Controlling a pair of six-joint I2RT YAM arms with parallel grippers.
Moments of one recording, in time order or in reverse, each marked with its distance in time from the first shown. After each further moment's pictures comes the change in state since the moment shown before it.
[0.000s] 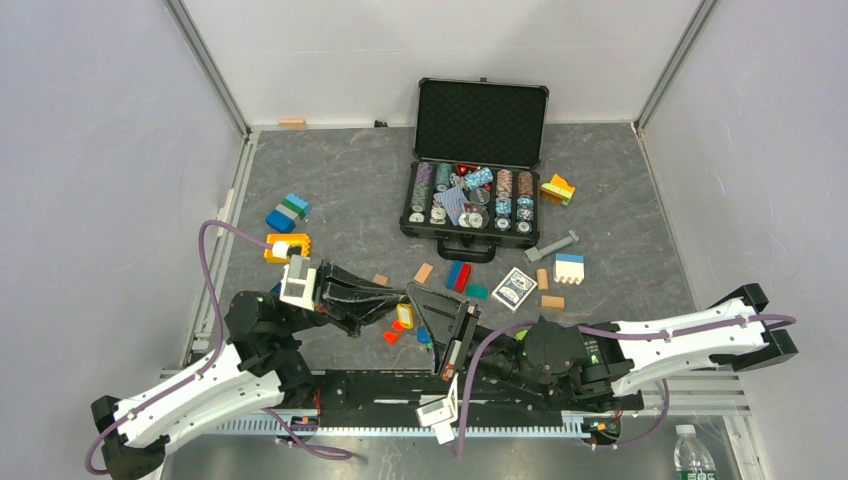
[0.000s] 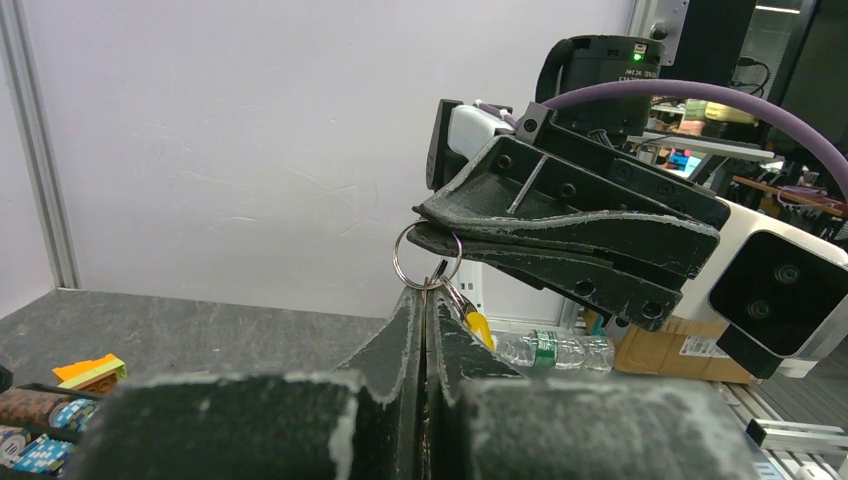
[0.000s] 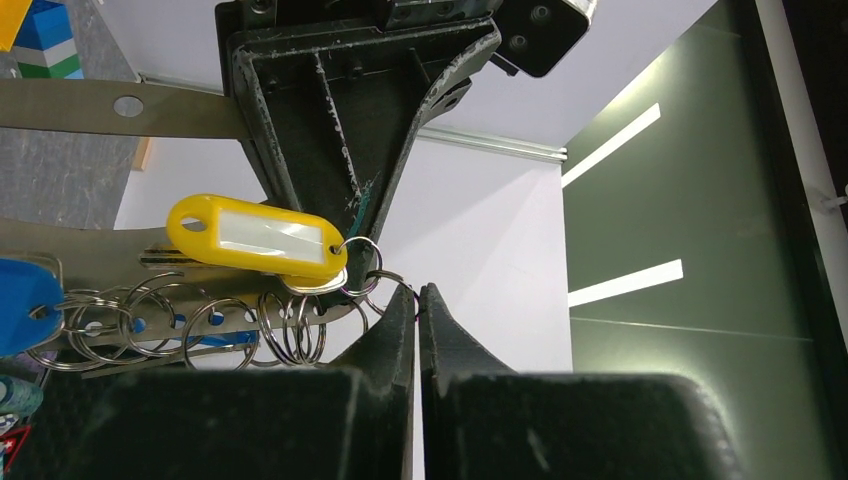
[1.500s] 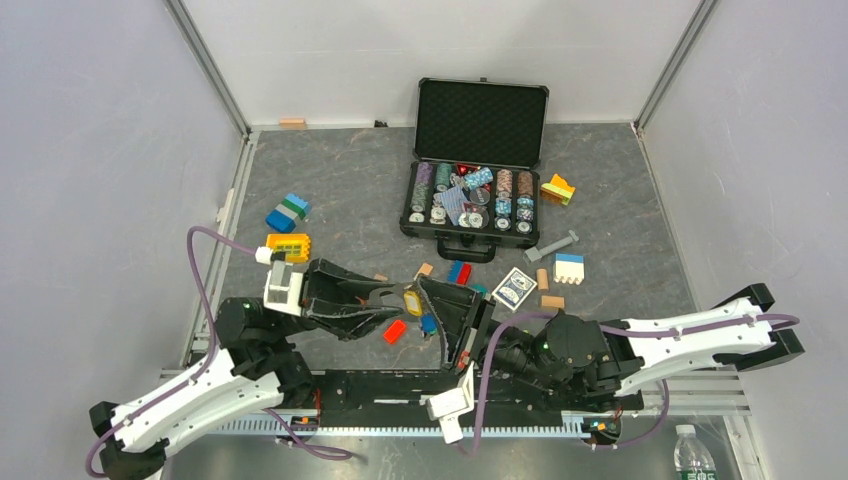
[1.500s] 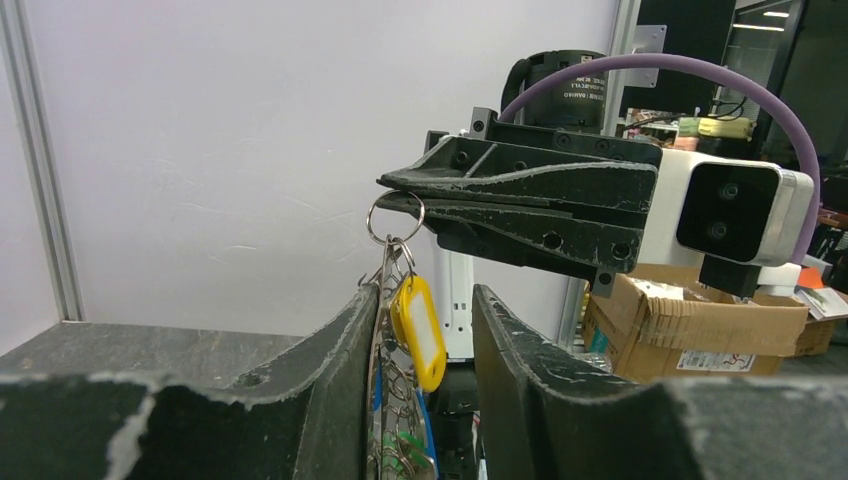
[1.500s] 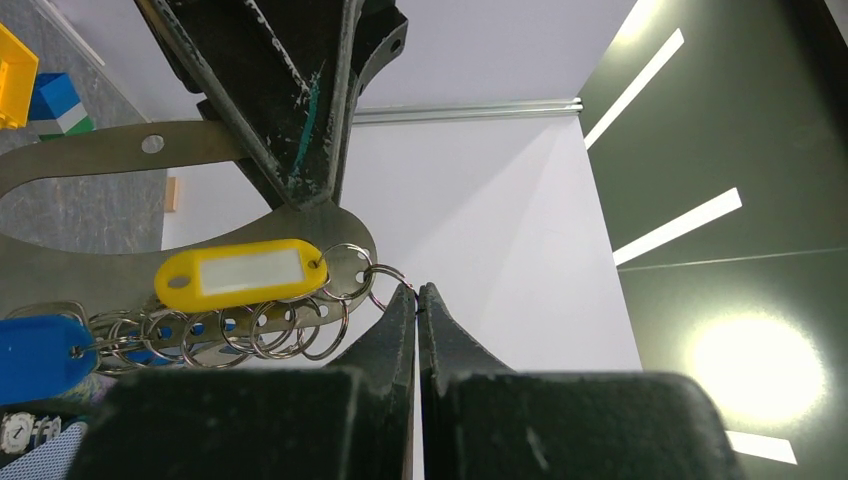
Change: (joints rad) left arm 0.000 -0.049 0.000 0.011 -0.003 -0.004; right arm 0.000 -0.037 0.000 0.067 0.005 0.157
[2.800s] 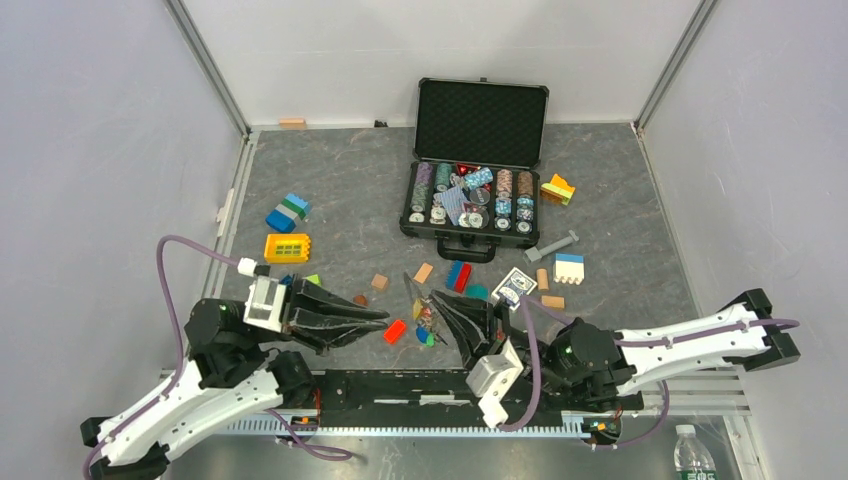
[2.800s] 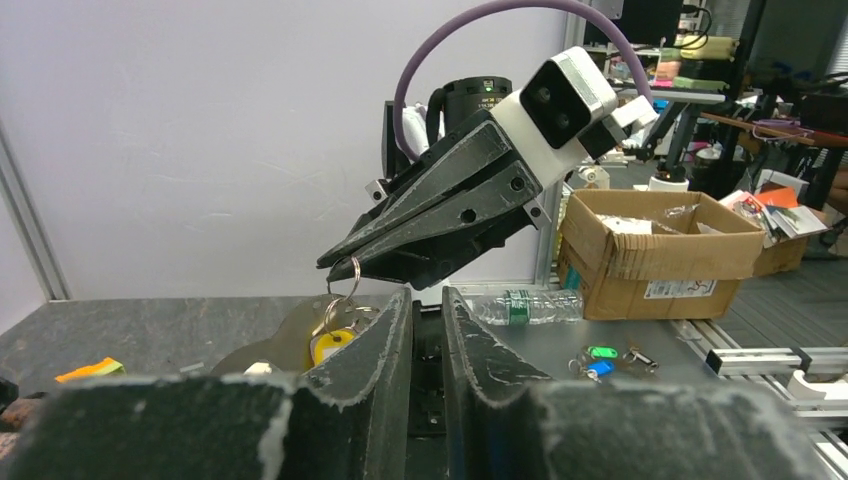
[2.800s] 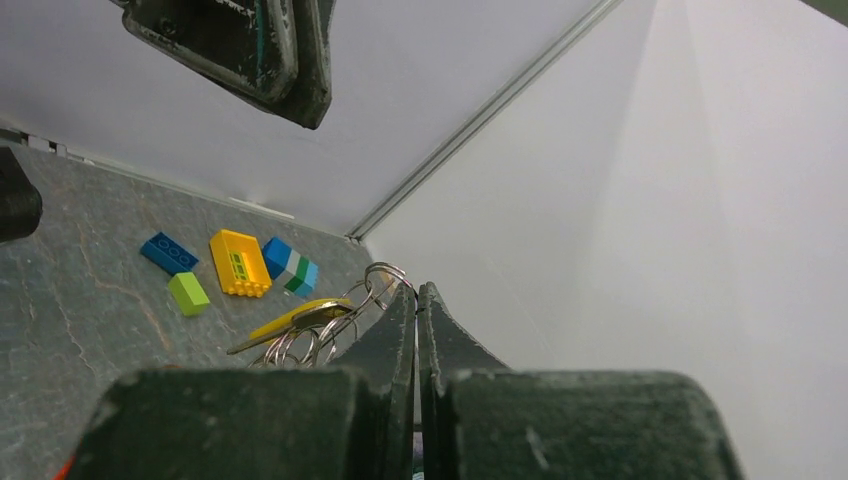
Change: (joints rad) left arm 0.000 -0.119 0.135 -0.357 0.107 0.087; right arm 0.000 -0.106 -0.258 0.321 -0.005 0.640
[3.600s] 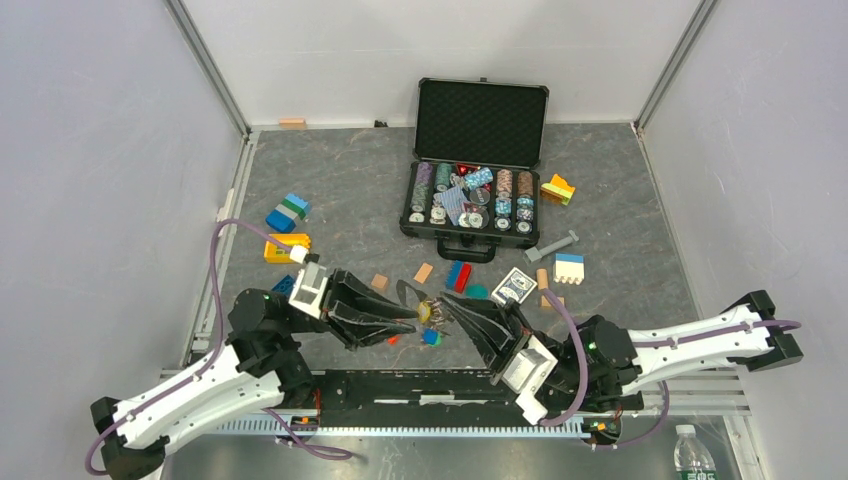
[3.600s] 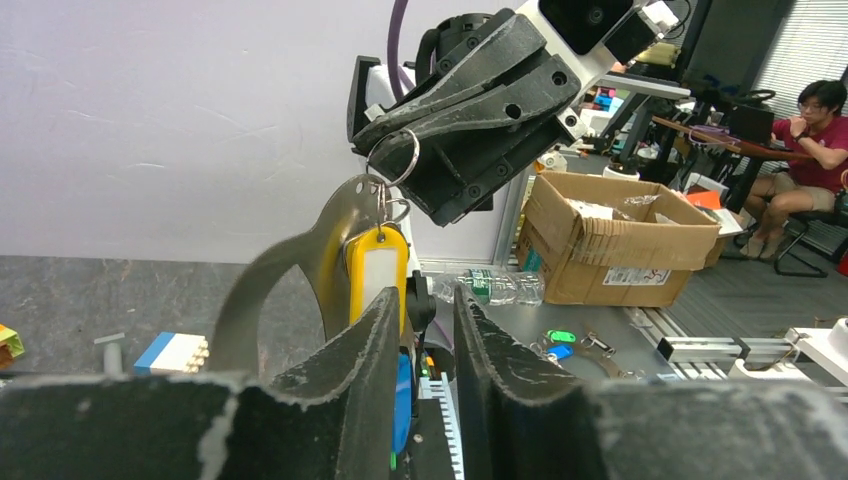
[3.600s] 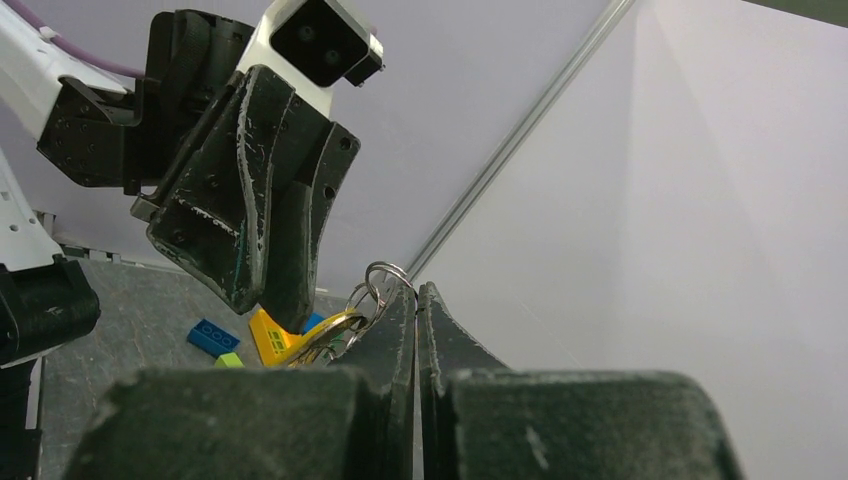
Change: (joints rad) left arm 0.000 0.154 -0.131 0.243 0.060 -0.126; right arm 0.000 -0.066 -0.082 0.180 -0.079 0.111
